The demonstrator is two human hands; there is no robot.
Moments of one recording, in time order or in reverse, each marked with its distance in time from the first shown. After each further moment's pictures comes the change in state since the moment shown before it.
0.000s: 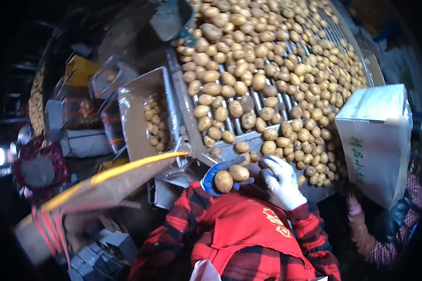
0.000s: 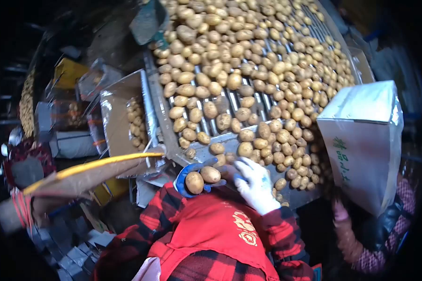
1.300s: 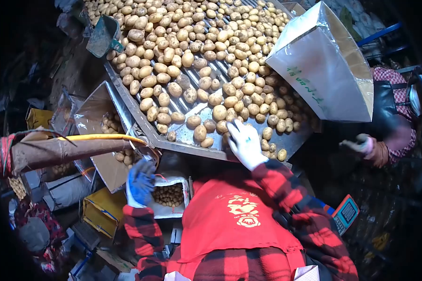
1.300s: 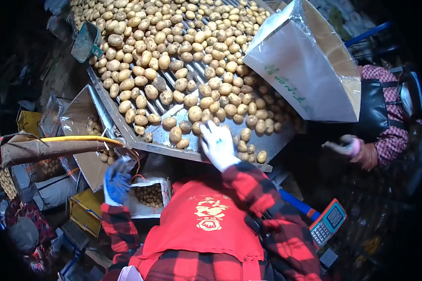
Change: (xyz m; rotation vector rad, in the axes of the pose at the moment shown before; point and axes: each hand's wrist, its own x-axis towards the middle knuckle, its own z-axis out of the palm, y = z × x) left_hand -0.159 0.030 -0.035 0.521 0.483 0.607; right_hand -0.058 0.042 0.072 -0.503 0.343 0.051
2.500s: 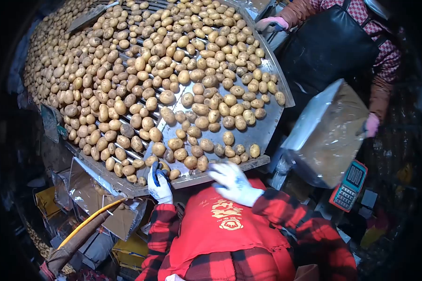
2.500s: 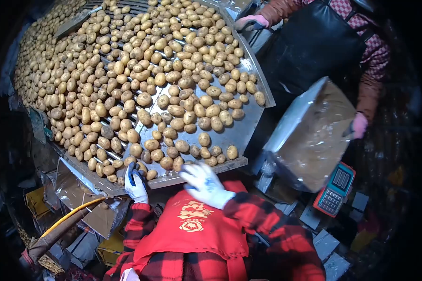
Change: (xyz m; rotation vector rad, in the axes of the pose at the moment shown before) left_hand 0.112 -0.126 0.136 1.216 -0.022 0.504; right_hand -0.088 0.020 -0.050 0.371 -0.042 0.138
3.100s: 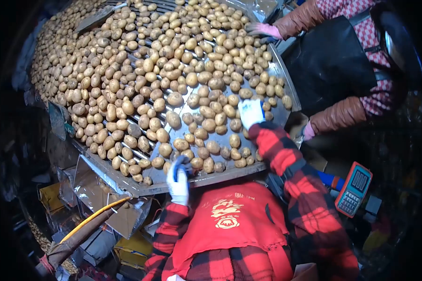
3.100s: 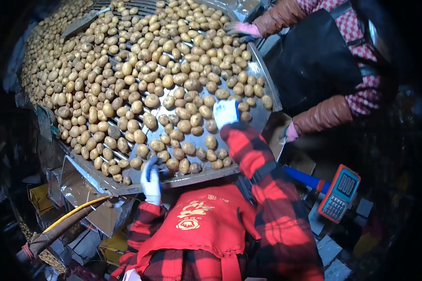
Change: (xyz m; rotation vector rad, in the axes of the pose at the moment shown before) left_hand -0.012 0.068 0.032 -0.428 -0.237 -0.103; right_hand 0.150 0.203 -0.014 -0.877 -0.168 0.581
